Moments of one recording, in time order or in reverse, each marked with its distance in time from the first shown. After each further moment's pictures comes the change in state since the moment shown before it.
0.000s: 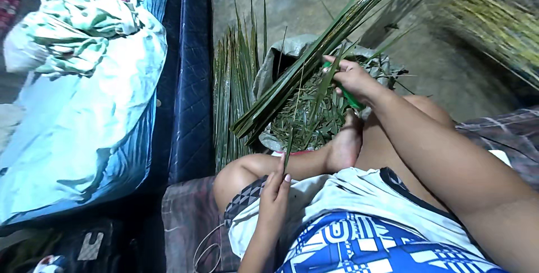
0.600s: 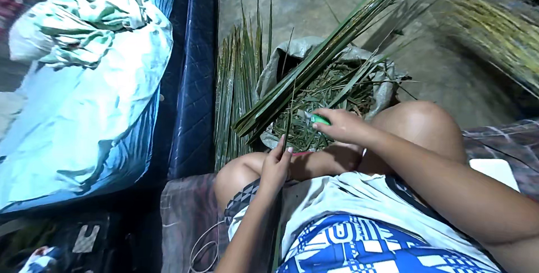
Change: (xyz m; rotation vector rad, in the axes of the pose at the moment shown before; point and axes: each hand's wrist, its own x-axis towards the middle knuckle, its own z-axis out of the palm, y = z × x) left_hand 0.068 0.003 -0.002 -0.016 -0.058 -0.191; right_hand -0.060 0.007 0.046 -0.599 -0.374 -0.043
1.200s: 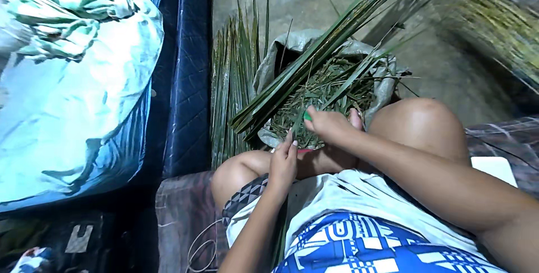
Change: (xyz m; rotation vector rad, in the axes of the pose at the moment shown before) left_hand 0.013 -0.001 0.020 0.181 0.049 0.097; right_hand 0.030 -0.009 0.028 -0.292 0.036 0.074
